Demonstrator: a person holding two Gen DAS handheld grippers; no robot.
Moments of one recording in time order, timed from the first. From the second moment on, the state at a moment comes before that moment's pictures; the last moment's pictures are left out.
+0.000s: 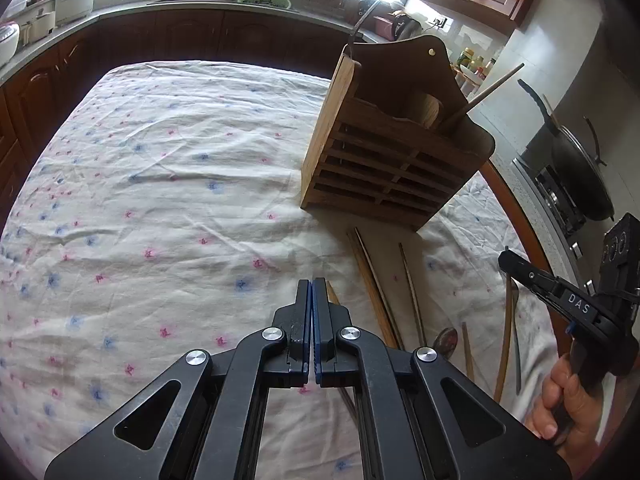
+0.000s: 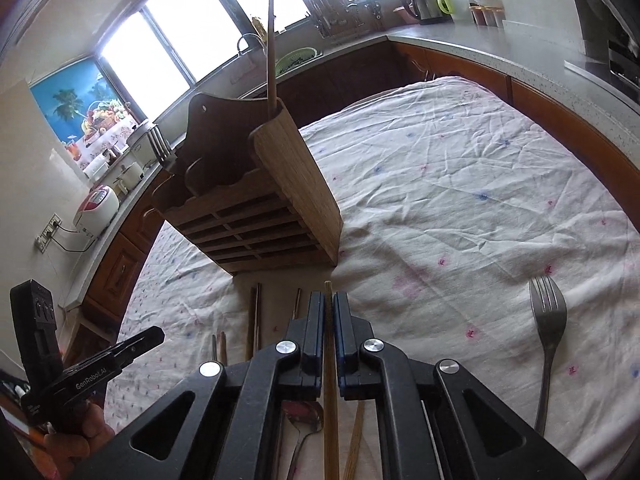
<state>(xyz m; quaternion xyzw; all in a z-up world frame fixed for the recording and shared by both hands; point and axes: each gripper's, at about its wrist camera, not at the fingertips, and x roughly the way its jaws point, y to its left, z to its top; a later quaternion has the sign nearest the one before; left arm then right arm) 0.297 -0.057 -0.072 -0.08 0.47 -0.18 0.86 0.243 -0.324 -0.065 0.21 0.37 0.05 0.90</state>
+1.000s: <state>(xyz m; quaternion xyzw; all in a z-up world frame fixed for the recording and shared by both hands) 0.290 -0.116 -0.115 0.03 0.51 -0.17 0.84 0.219 -0.328 -0.059 0.22 0.35 0.07 0.91</state>
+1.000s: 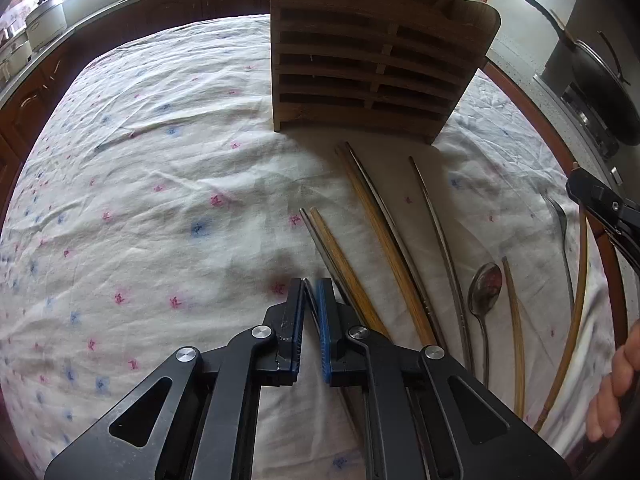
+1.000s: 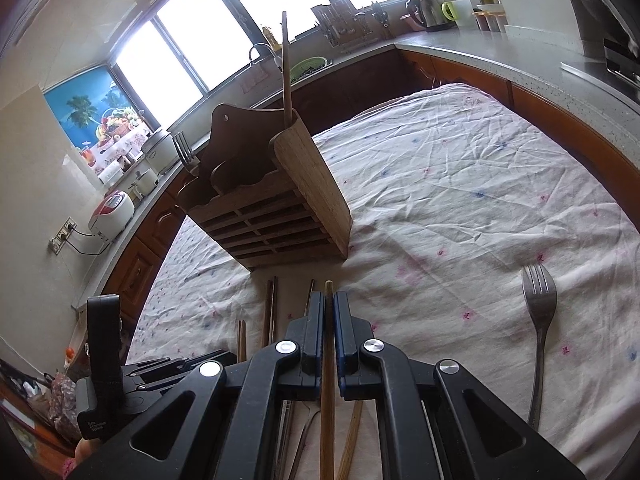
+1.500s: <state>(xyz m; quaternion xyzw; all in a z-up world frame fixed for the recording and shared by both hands) 0.226 -0.045 -0.011 -0.06 0.40 -0.19 0.90 0.192 -0.314 -0.005 0.21 0.30 0.09 0.93</state>
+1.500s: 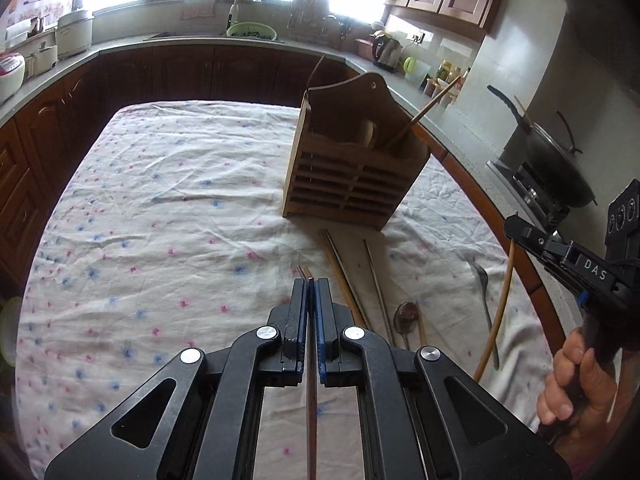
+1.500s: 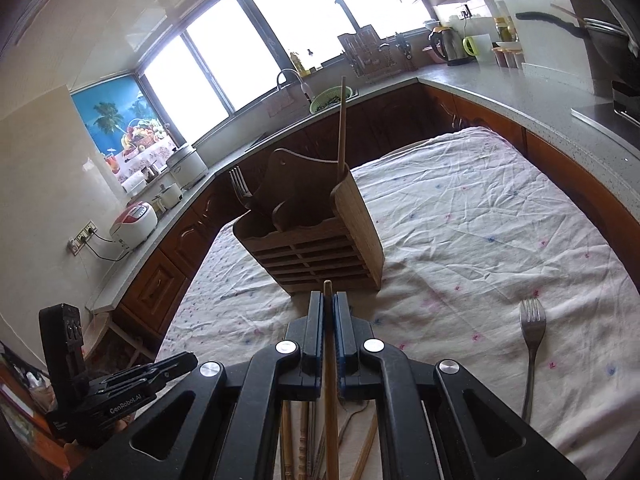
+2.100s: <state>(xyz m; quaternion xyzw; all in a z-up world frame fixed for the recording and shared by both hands) 0.198 -0.006 0.047 -0.12 0.31 -0.19 0.92 0.168 -0.294 0.046 0.18 0.23 0.11 0.95</state>
